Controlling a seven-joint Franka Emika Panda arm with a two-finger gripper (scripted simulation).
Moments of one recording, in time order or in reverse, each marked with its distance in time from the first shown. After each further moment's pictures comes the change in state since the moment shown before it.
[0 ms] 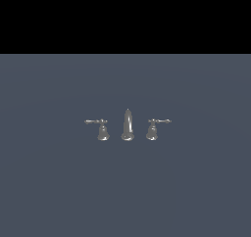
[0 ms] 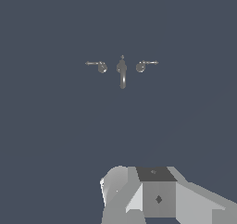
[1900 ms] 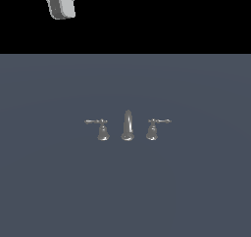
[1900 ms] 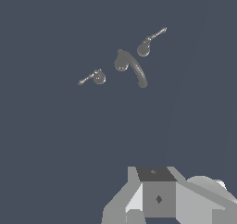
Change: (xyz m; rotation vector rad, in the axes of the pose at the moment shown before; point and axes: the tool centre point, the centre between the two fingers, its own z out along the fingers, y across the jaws) arm 0.058 -0.093 0.147 0.005 -0.006 0.549
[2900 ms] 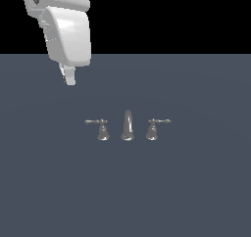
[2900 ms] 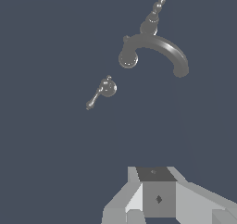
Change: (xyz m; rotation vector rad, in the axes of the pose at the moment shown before) arm 0.040 -0.074 0.107 0.008 -0.007 0.399
